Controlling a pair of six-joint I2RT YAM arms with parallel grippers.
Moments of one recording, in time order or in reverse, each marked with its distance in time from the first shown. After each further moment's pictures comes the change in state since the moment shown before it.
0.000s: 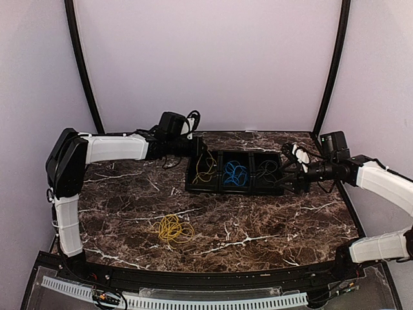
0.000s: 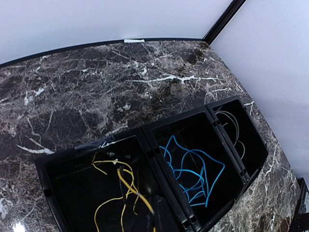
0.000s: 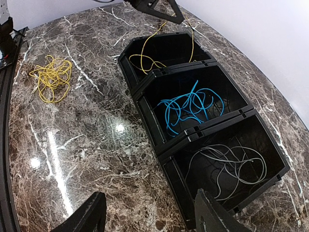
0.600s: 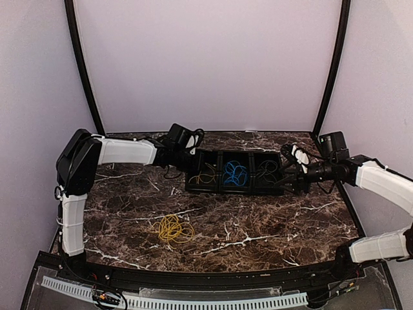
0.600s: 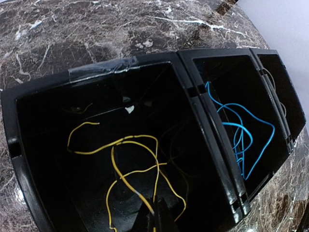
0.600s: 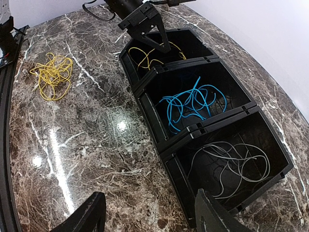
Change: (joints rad) left arm -0.012 0.104 0.019 -0.140 0.011 -0.012; right arm 0.000 0.009 0.000 -0.010 0.000 -0.005
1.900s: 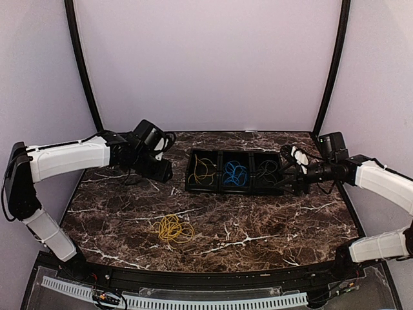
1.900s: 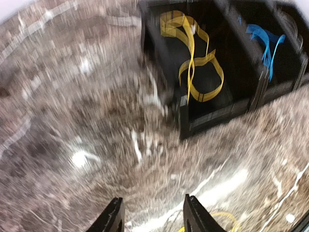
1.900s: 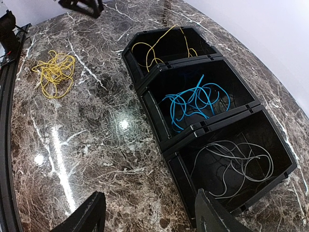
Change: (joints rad) left arm -0.028 -0.513 -0.269 -0.444 -0.285 0.089; right arm 0.000 0.010 0.000 -0.009 -0.004 -0.008
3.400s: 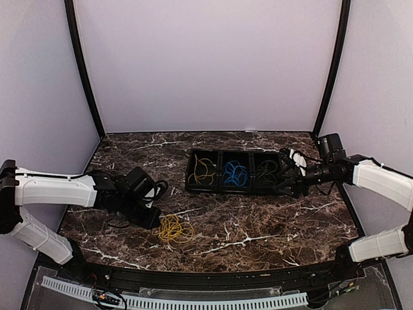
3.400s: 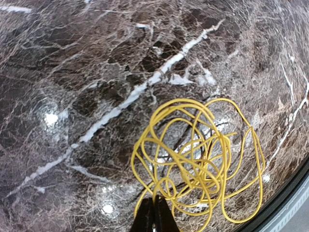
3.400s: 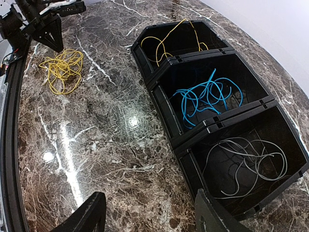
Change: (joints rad) left arm -0.150 -0.229 -0.497 0.064 0.177 -0.193; right arm 0.000 0.034 0.000 -0.023 -0.038 -0.013
